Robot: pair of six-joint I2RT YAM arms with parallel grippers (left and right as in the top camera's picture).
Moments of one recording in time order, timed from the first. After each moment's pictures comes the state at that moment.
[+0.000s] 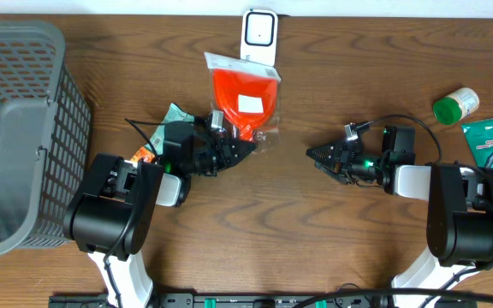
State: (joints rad) left arm -0.25 1.96 0.61 0.99 0.96 -0.84; right arm -0.06 1.89 0.67 0.20 -1.11 0.51
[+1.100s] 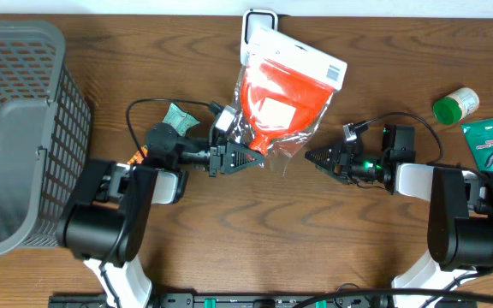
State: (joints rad) left arm -0.22 1.89 0.63 1.57 1.50 -0.99; right arm -0.06 1.86 0.69 0.08 -1.09 0.39
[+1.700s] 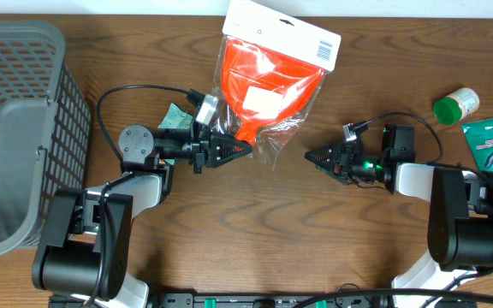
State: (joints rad) left arm -0.15 1.72 0.63 1.57 1.52 -0.99; right arm -0.06 1.86 0.69 0.07 -1.09 0.38
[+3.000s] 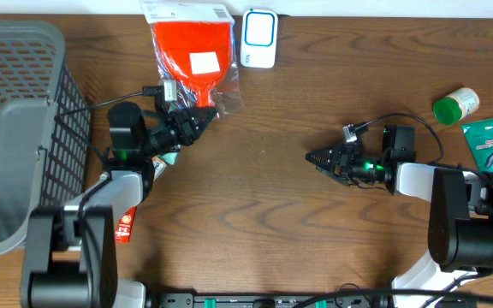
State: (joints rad) left arm -0.02 1.62 0.66 0.71 0.93 -0.58; right arm -0.06 1.86 0.69 0.04 -1.08 0.38
